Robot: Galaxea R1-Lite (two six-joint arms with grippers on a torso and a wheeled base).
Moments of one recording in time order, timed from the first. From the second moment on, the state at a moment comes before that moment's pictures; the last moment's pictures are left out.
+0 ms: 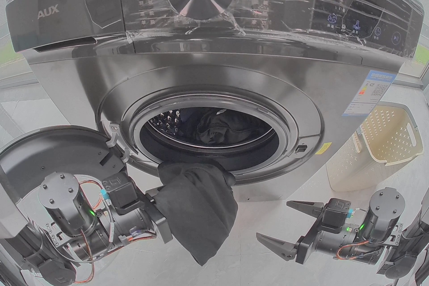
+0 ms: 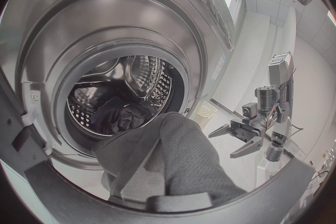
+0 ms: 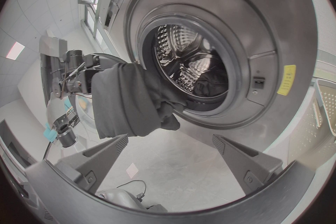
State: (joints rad) left arm -0.68 1.75 -0.18 -1.55 -0.15 -0.07; right arm 0.81 1.79 -0.08 -1.50 0.01 0.11
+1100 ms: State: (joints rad) left arm -0.59 2.31 -1.04 -1.50 -0.07 -0.15; right arm 0.83 1.78 -0.08 -1.50 0.01 0.11
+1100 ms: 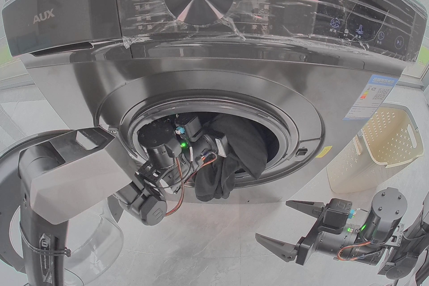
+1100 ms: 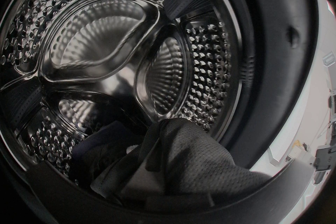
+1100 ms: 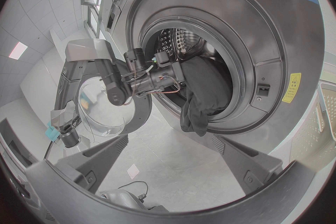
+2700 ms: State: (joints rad) left arm -0.57 2.34 -1.09 -1.07 0.03 -0.21; right arm 0.84 1.82 -0.09 -1.51 0.01 0.12
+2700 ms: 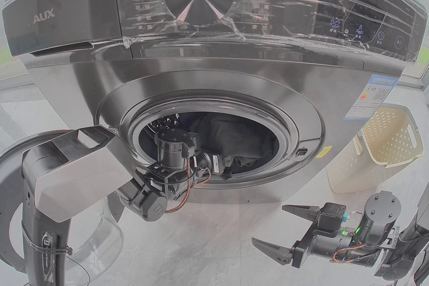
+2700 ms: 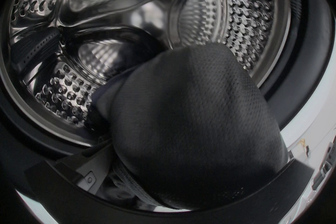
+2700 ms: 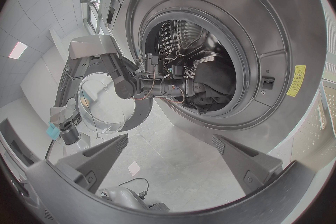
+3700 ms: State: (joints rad) left arm -0.51 2.51 -1.58 -1.26 0.17 -0.23; right arm 0.86 1.83 -0.10 -1.51 0.01 0.12
